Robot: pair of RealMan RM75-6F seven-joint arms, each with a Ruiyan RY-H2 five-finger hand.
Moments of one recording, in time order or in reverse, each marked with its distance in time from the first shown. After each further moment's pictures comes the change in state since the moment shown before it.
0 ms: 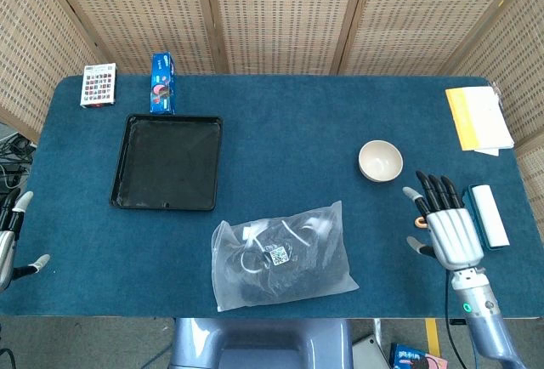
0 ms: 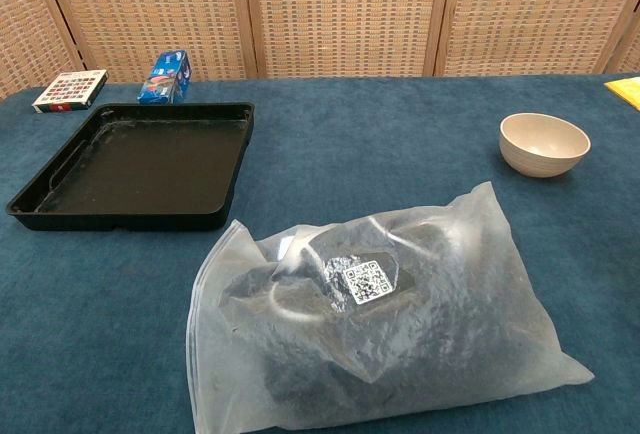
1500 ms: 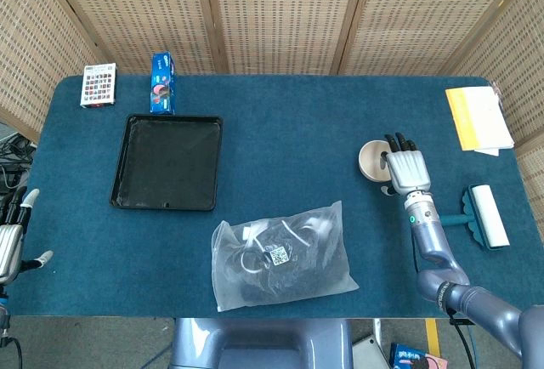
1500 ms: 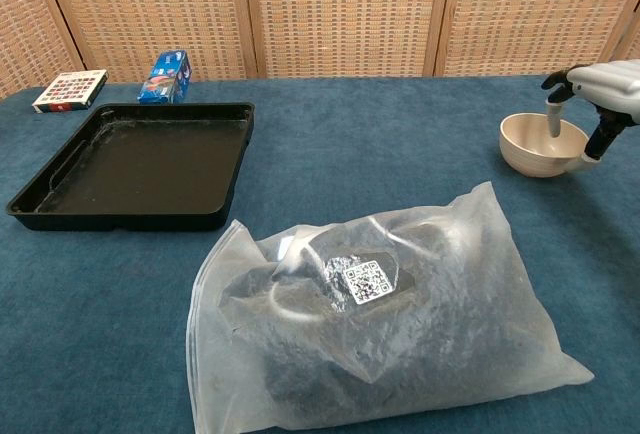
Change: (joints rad) left arm -0.041 -0.041 -0.017 0.049 -0.074 -0.069 0.043; right arm 0.397 -0.329 0.109 0.614 0.415 -0.467 -0.062
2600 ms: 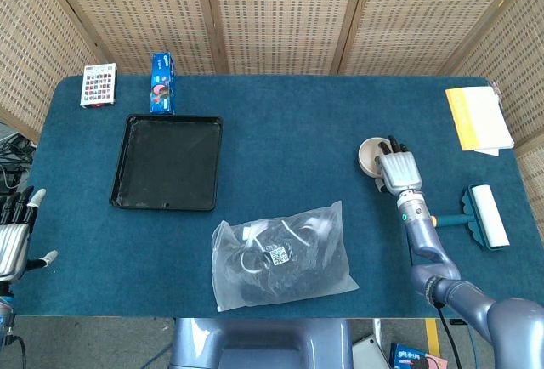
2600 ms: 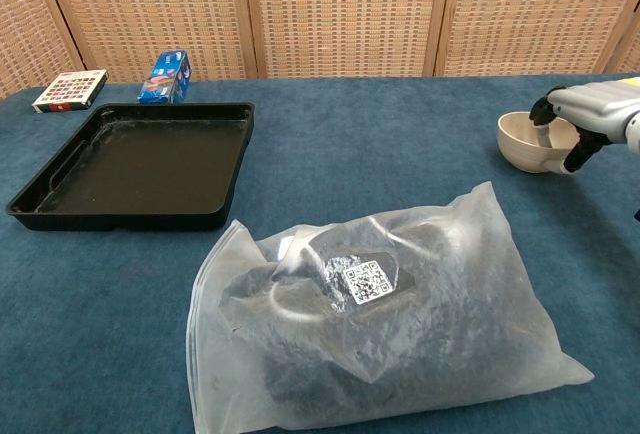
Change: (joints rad) left arm -0.015 -0.011 0.005 0.002 -0.004 -0.015 0.015; right arm 0.048 -0.112 -0.043 0.208 -0.047 -0.050 0.101
